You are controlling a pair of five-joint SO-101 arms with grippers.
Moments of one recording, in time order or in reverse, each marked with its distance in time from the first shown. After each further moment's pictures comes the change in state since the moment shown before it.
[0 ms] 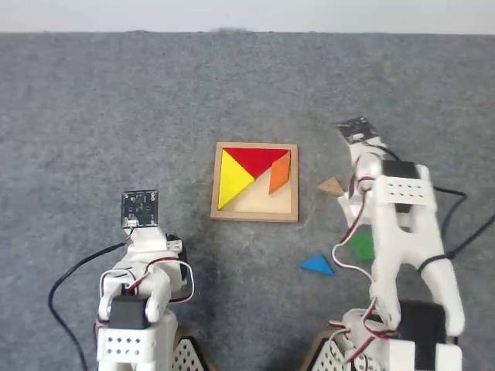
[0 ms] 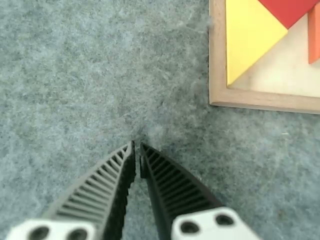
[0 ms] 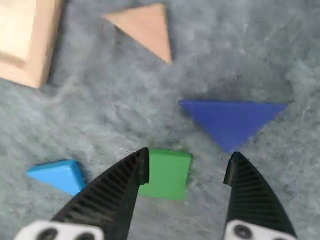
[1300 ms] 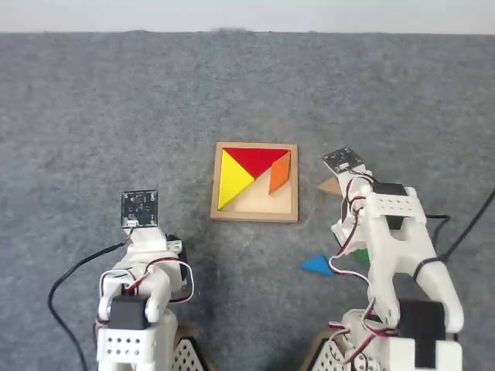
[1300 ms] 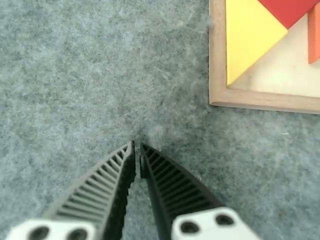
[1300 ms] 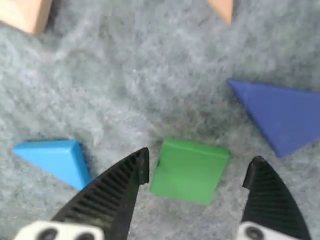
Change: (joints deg) left arm 0.0 0.0 0.0 0.0 0.0; right arm -1.6 1.1 12.7 -7.7 4.3
